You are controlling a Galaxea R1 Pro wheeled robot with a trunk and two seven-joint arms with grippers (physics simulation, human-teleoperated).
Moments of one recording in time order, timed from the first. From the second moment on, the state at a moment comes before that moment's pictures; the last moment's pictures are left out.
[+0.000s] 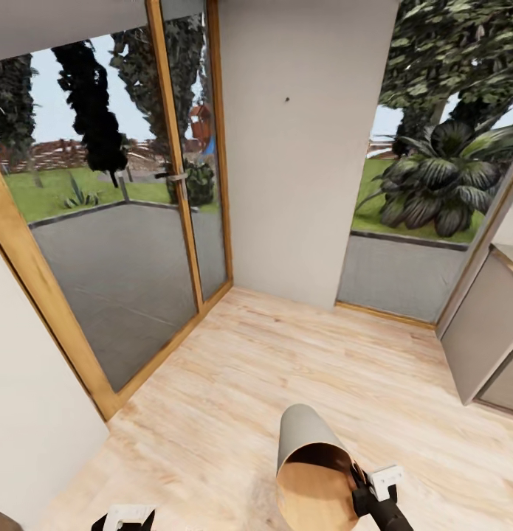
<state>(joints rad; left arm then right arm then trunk) -0.19 0.13 -0.01 -0.51 0.08 -0.22 -0.10 -0.28 -0.13 0.08 -0.43 -0.03 -0.58 0.20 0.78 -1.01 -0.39</state>
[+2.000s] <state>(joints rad) -0.19 0.13 -0.01 -0.51 0.08 -0.22 -0.10 -0.28 -0.12 0.08 -0.43 -0.03 -0.58 0.20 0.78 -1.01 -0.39</state>
